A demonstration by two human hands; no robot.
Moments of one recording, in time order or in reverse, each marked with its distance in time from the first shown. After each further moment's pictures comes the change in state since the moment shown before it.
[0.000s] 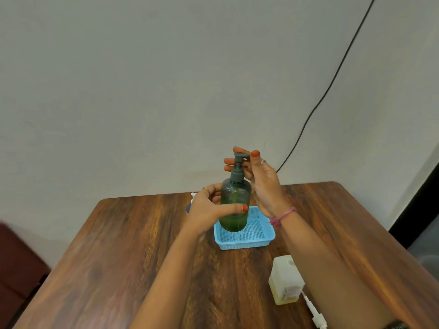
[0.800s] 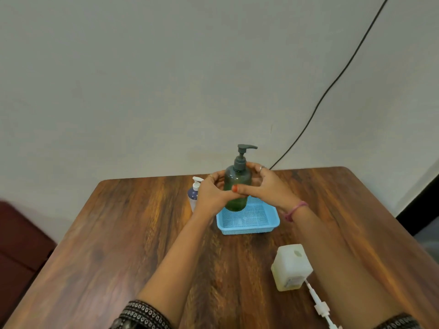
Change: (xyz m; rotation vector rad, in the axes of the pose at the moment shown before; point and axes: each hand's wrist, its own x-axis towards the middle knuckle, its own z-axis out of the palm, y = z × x) left_hand 0.047 -0.047 0.009 0.037 0.118 -0.016; right_hand 0.020 0.067 -0.050 -0.444 -0.219 0.283
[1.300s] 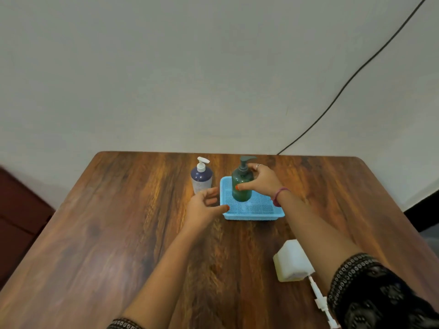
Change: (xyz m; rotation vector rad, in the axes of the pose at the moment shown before) left_hand -0.017 -0.081 -0.031 0.096 -0.008 -0.218; right_hand 0.065 0.078 0.020 -0.367 0.065 0.175
